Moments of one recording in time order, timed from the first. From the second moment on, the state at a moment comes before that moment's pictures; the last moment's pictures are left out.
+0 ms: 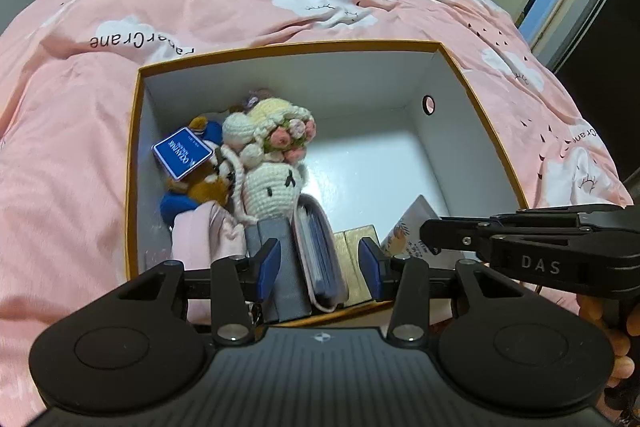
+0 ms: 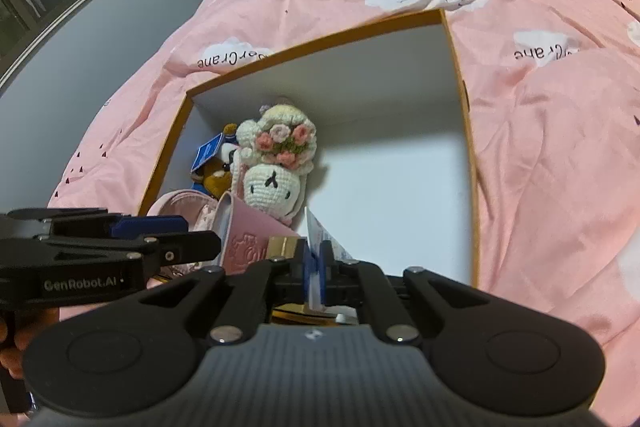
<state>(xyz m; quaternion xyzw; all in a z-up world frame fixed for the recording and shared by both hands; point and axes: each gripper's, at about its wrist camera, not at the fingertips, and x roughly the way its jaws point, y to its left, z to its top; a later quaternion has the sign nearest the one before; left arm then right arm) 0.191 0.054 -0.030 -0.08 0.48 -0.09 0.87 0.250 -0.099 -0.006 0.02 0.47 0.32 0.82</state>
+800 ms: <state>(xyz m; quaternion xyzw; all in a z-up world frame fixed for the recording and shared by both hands) 0.165 0.048 -0.036 -0.10 0.45 -0.10 0.88 0.224 -0.080 0.000 -0.05 0.43 0.30 0.85</state>
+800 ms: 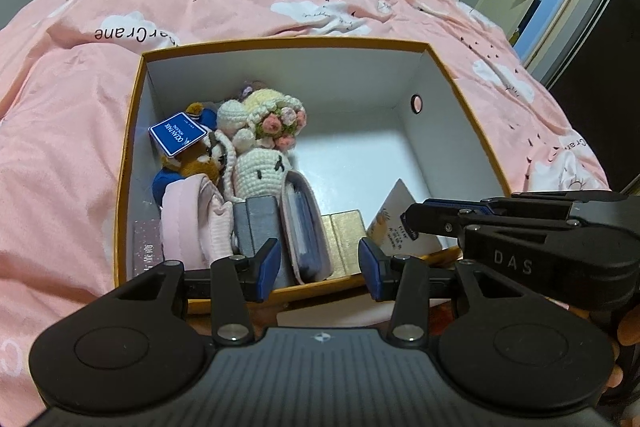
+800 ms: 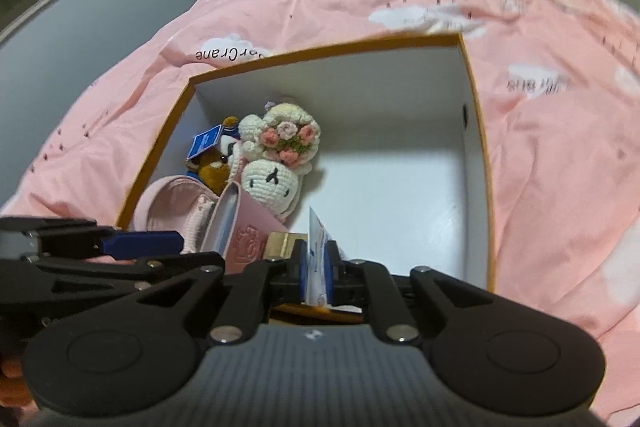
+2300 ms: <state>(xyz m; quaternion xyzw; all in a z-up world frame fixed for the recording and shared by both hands) 0.105 0.033 -0.087 0.00 0.51 -0.13 0.85 0.114 -0.098 -0.037 -0.21 0.35 0.38 0.83</state>
